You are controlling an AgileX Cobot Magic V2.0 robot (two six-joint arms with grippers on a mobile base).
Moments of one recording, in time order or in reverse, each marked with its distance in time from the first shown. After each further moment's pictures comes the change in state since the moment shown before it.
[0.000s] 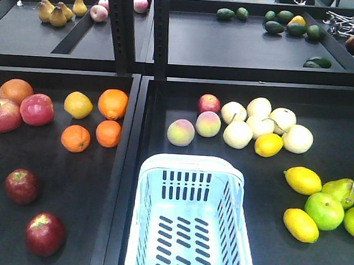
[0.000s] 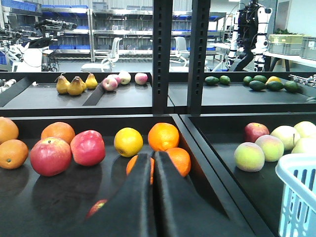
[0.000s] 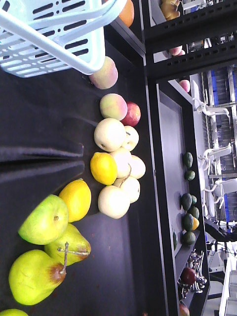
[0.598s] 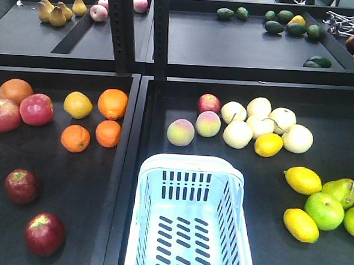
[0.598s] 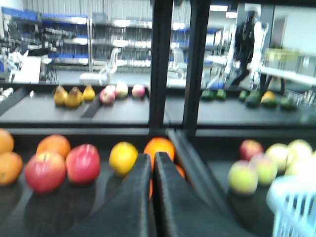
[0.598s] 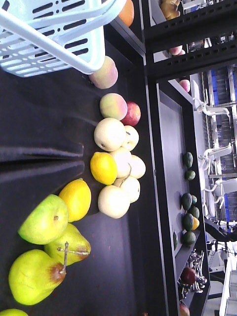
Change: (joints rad) left arm 0.000 0.000 -0.102 -0.048 0.021 0.000; right arm 0.000 0.000 0.000 0.000 0.000 0.000
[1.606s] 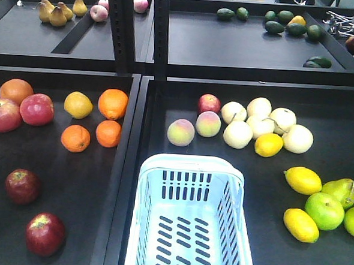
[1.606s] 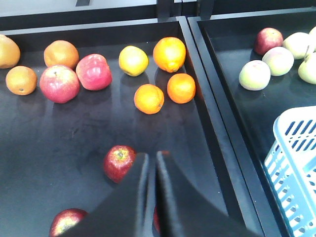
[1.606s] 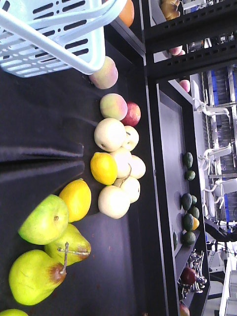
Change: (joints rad) left arm 0.000 0.765 -0.828 -0.015 0.725 0.105; right arm 0.000 0.000 0.000 0.000 0.000 0.000
